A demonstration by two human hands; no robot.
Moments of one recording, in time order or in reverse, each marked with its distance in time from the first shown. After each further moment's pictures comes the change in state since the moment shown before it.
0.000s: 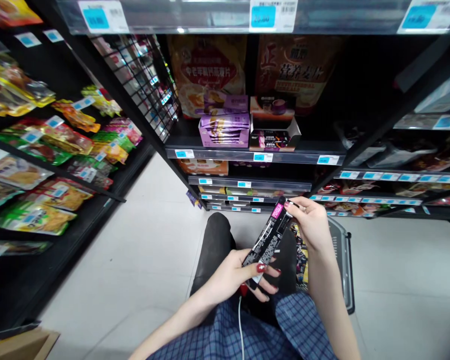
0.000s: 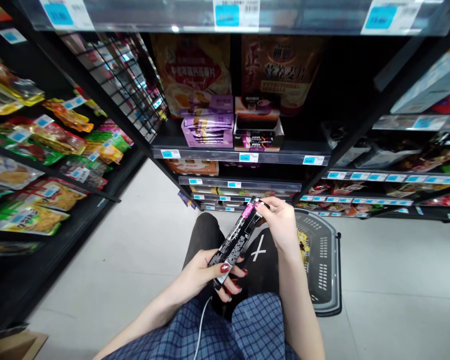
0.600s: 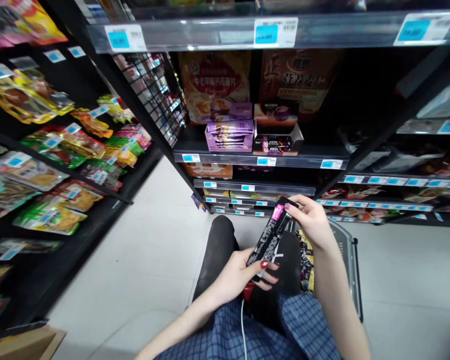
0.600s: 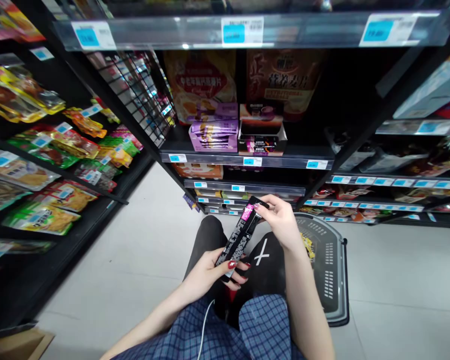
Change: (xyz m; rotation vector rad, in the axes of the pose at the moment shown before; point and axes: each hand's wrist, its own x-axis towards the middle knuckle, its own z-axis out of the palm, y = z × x) left_hand 0.006 -0.008 0.001 0.100 0.145 0.065; right_hand 0.003 -0.012 -0.003 -0.105 -0.216 -0.089
